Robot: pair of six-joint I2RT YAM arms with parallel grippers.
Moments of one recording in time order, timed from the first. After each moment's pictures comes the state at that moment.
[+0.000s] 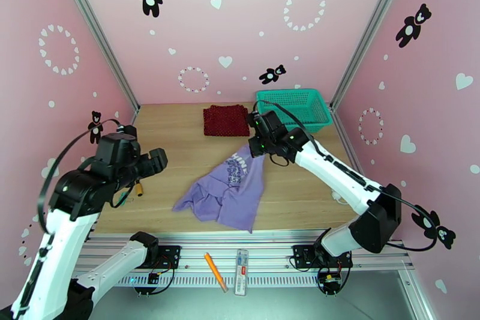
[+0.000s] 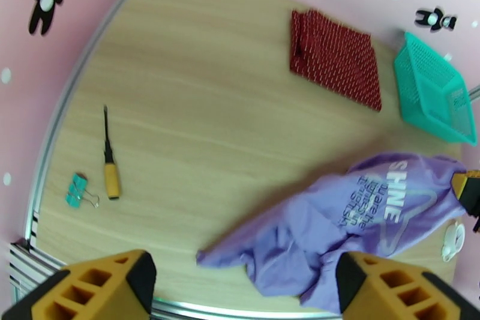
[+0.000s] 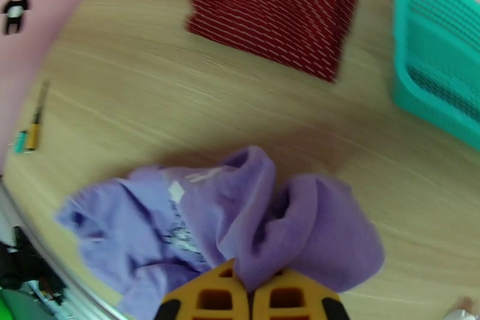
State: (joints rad) left arm -0.33 0.94 1.34 -1.29 -0.14 -0.59; right arm 0.60 1.51 1.32 -0.76 0.14 0.22
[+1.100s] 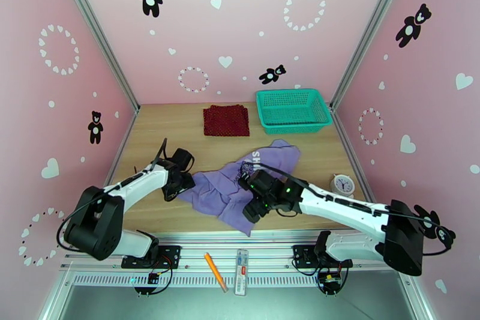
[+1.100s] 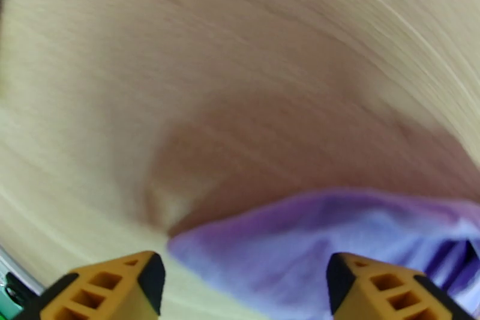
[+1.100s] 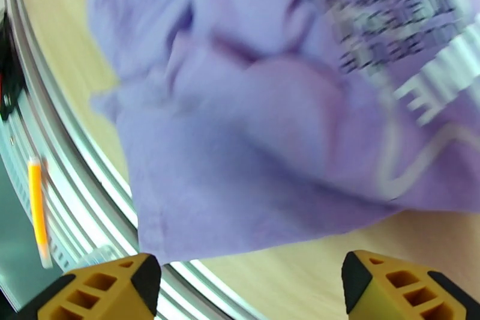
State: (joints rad) left arm -0.37 1.51 0.78 -0.71 -0.11 -0.90; right arm 1.07 1.29 0.79 -0.69 -0.02 0.22
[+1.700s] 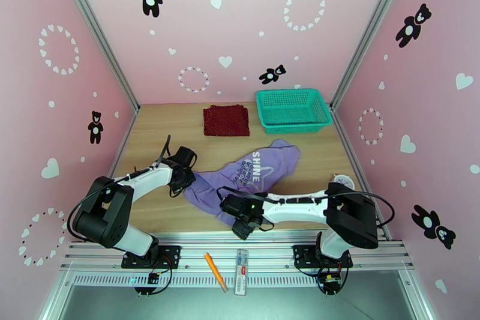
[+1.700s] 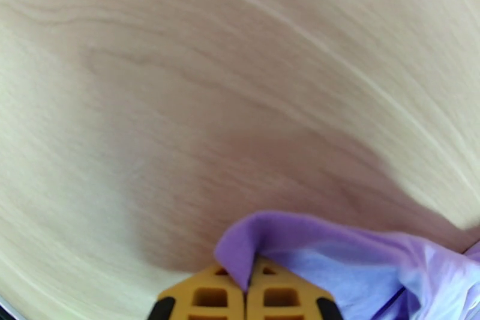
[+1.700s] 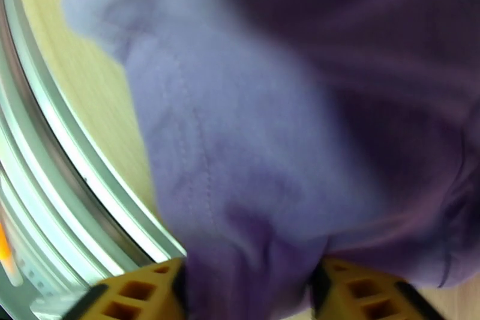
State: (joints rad) left arm -0.37 1.54 0.77 -0.55 -0.11 -0.92; right arm 1.25 1.65 0.89 -0.61 0.04 0.28
